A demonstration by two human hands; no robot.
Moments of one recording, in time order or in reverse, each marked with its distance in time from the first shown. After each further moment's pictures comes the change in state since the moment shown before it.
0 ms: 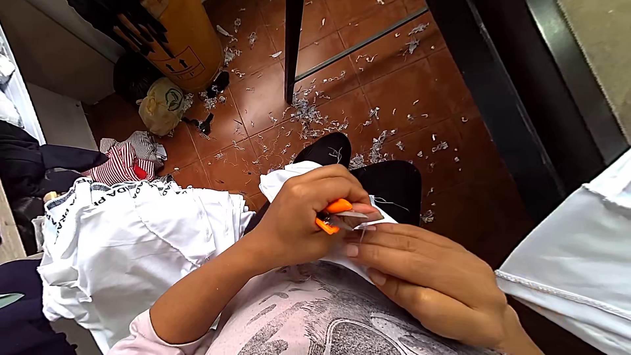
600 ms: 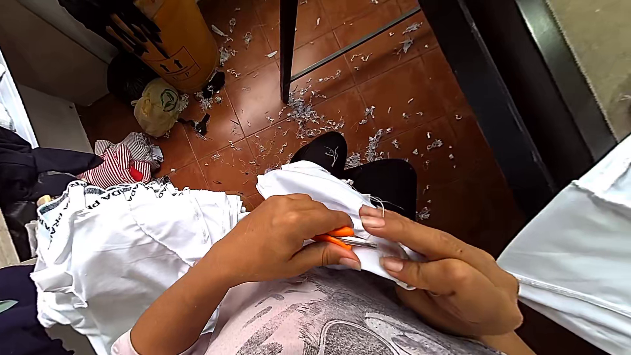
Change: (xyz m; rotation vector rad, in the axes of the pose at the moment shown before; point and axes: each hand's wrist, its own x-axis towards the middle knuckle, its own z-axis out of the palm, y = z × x) left_hand -0.017 0.004 -0.024 0.241 -0.315 0.042; right_hand -0.004 -0.005 0.006 0.037 0.171 0.211
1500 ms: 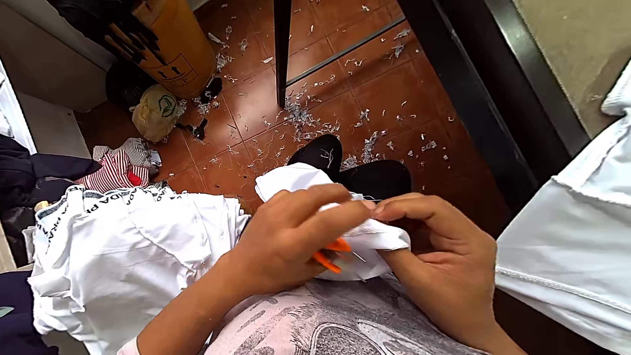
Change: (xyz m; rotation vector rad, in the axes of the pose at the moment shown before) left_hand -0.004 0.009 0.024 0.259 0.283 0.033; right_hand 0.006 -0.014 0.005 0.126 0.165 0.581
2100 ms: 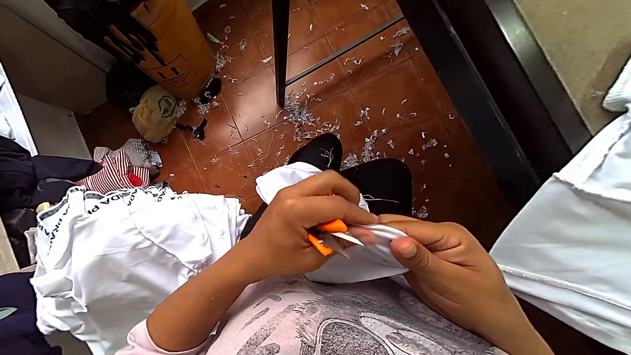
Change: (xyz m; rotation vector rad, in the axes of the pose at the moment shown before) left_hand 0.021 -0.006 0.004 -0.509 0.009 -0.066; right_hand -0.001 0.002 -0.016 0.402 -0.285 0.199
